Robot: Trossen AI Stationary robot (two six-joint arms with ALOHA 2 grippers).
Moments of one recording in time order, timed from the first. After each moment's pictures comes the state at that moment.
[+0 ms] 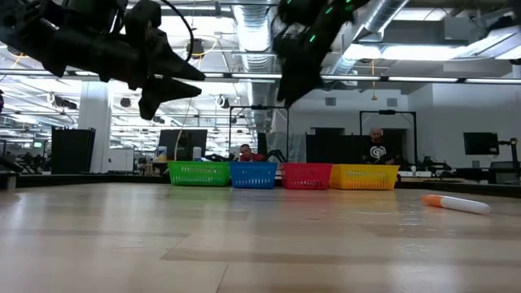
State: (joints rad) left arm 0.00 1.09 0.28 0.63 -0.15 -0.51; right arm -0.34 1.82 1.62 -0.81 0.03 0.02
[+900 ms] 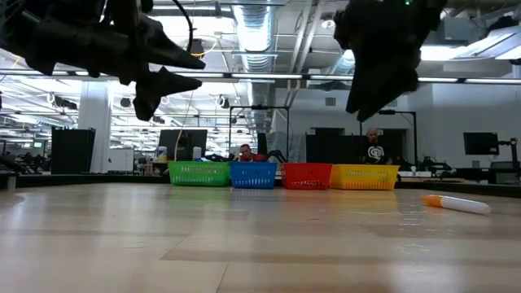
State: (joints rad) left arm -0.19 1.20 0.28 0.77 -0.27 -0.61; right arm 0.27 1.51 1.05 -0.67 0.31 0.75
